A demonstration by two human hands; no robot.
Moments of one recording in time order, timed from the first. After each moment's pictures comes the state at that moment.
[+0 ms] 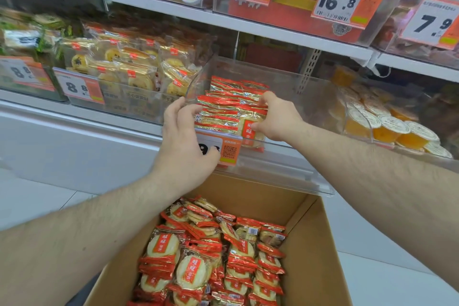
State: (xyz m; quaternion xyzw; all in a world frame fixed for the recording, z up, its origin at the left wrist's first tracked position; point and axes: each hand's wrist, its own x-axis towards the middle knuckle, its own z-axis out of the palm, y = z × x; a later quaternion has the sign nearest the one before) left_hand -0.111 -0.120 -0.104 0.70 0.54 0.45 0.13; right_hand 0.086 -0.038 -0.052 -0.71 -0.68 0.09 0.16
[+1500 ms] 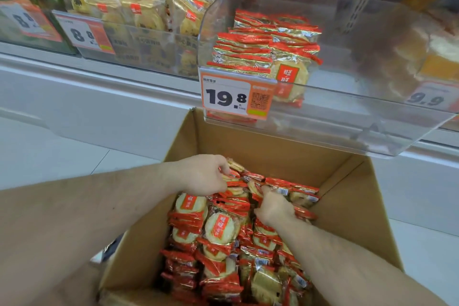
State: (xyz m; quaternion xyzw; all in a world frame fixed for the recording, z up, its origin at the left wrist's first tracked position) left_hand -0.128 -0.112 -0.201 0.72 0.56 -0.08 0.40; right_hand 0.074 -0.124 -0.367 -0.76 -0.60 0.23 -0.10
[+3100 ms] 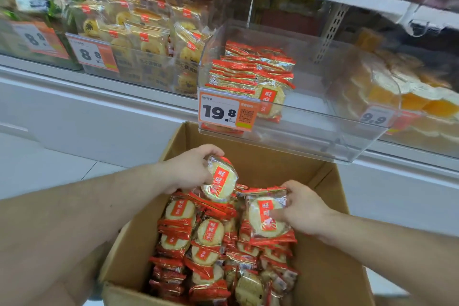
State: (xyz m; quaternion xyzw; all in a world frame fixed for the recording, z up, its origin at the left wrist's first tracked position) left_hand -0.140 -0.125 -0.177 0.63 0.56 0.12 0.53; right_hand 0.113 -0.197 -0.190 -0.72 -0.54 0.42 0.12
